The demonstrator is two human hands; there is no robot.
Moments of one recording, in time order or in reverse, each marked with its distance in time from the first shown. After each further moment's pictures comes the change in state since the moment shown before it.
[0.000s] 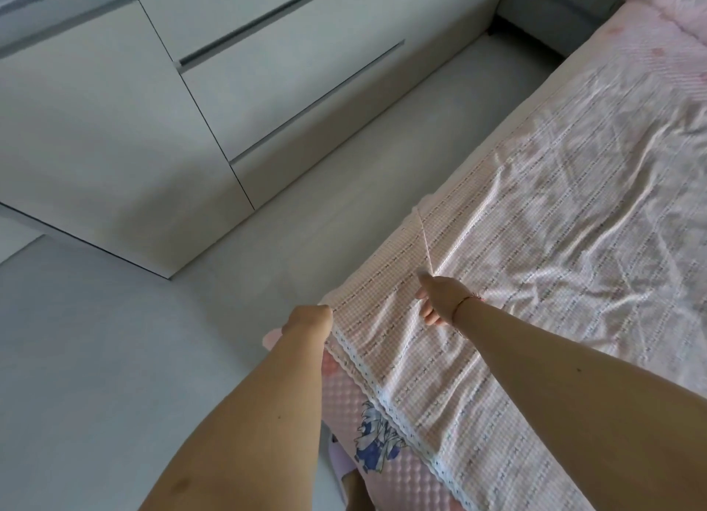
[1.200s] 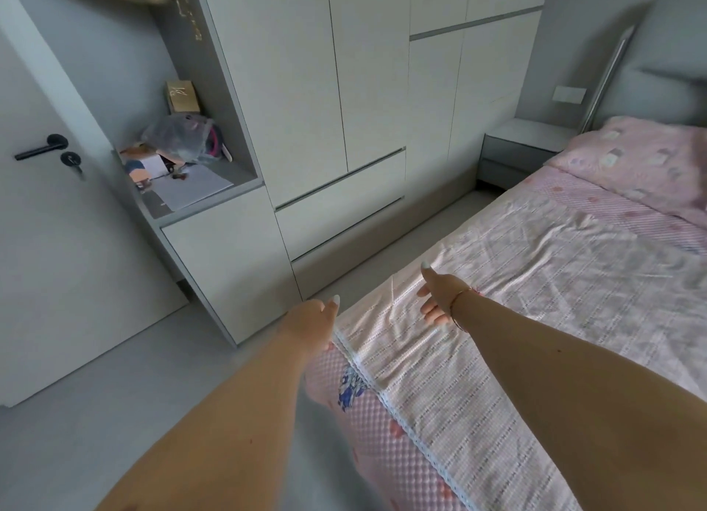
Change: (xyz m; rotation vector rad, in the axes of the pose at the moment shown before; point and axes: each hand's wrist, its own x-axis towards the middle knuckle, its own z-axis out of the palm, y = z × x) left_hand -0.368 -0.126 -0.058 0.496 0.222 0.846; right_hand -0.331 0.074 -0.102 0.195 0.041 -0.336
